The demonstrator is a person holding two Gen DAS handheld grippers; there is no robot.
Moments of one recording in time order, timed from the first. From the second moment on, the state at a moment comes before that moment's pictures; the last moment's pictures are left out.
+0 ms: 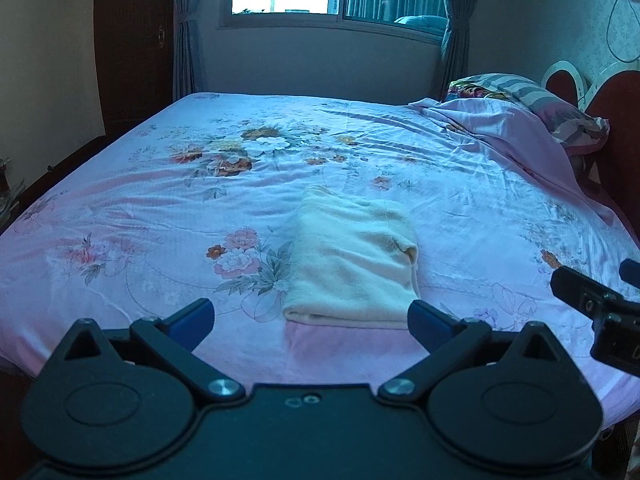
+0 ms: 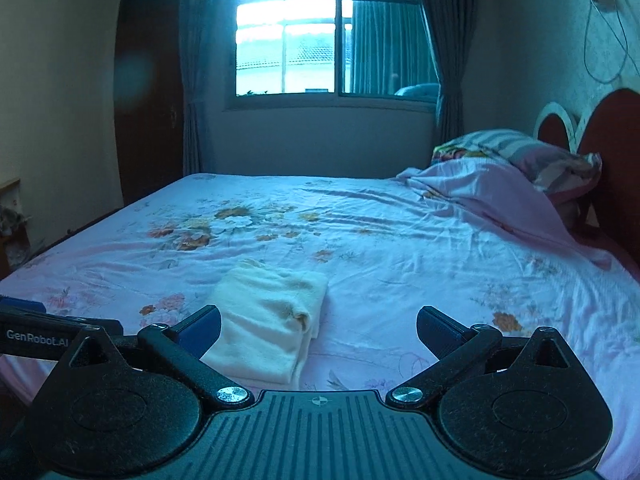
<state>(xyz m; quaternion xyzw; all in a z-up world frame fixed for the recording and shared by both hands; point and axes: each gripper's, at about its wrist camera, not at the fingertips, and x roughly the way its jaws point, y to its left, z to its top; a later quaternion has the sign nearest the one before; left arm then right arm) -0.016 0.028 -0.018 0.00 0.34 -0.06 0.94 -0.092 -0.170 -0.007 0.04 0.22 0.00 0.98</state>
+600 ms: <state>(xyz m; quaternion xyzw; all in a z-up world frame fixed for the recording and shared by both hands) -0.008 0.015 -0.035 0.02 0.35 -0.06 0.93 -0.084 -0.182 -0.022 0.06 0.24 0.00 0.97</state>
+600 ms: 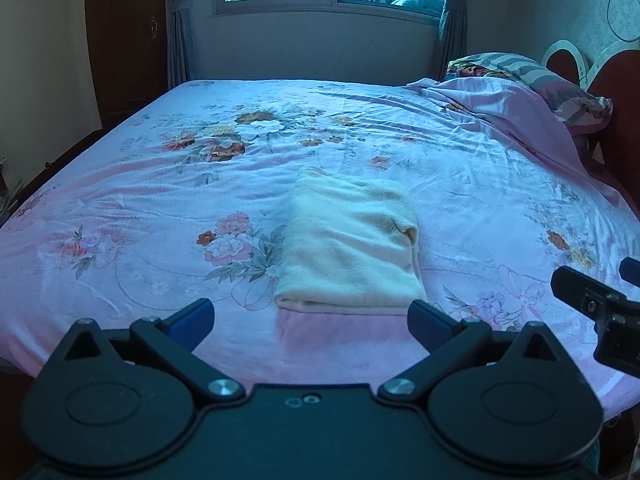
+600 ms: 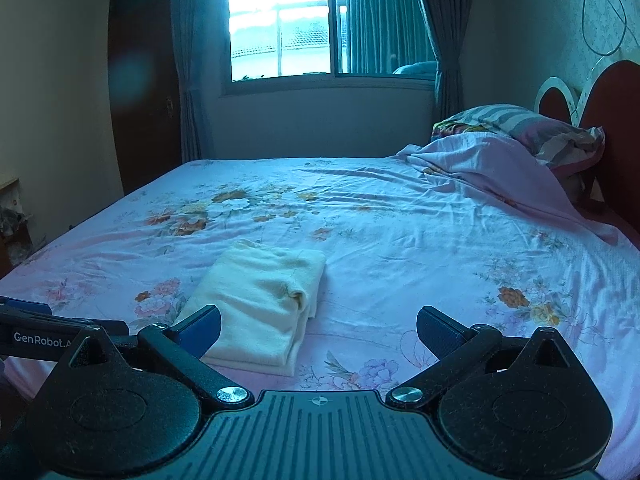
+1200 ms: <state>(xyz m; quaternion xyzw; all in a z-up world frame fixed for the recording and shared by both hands) -0.008 0.008 -0.035 0.03 0.35 -0.07 0.93 -0.081 -0.188 -0.026 0.06 0.24 0.00 0.97</state>
